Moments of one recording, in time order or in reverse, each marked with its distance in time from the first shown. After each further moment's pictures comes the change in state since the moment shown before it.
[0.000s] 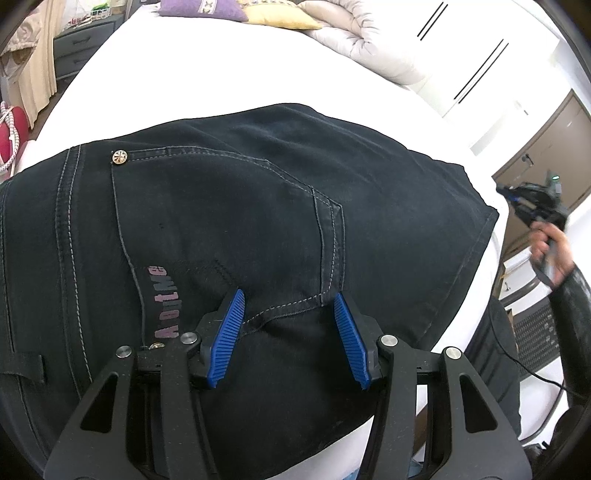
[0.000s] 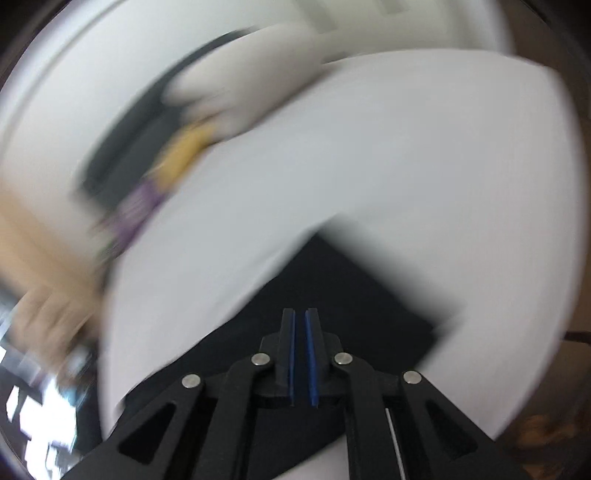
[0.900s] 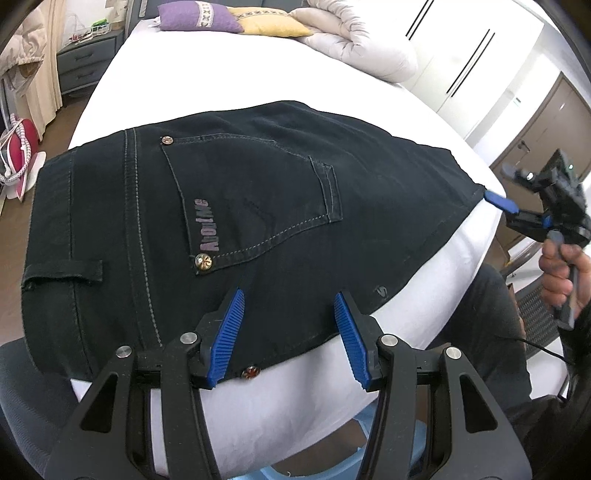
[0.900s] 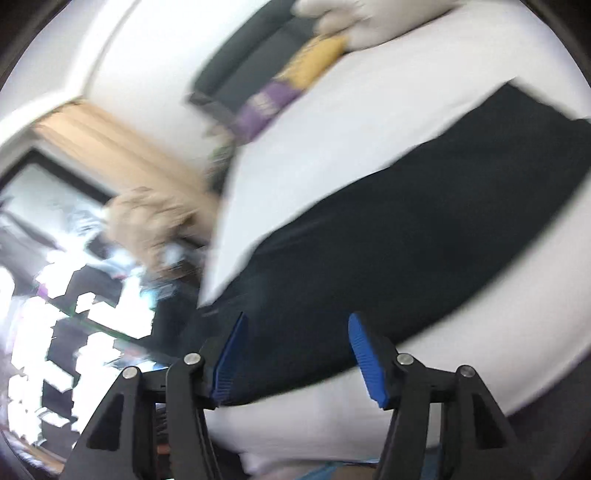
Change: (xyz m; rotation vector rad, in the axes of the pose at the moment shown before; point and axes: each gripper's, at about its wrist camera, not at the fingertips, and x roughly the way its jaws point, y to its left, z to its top) left arm -0.064 0.001 -0.061 0.053 -0.027 0.026; right arm 0.002 0.125 -0.141 -0.112 0.272 0.403
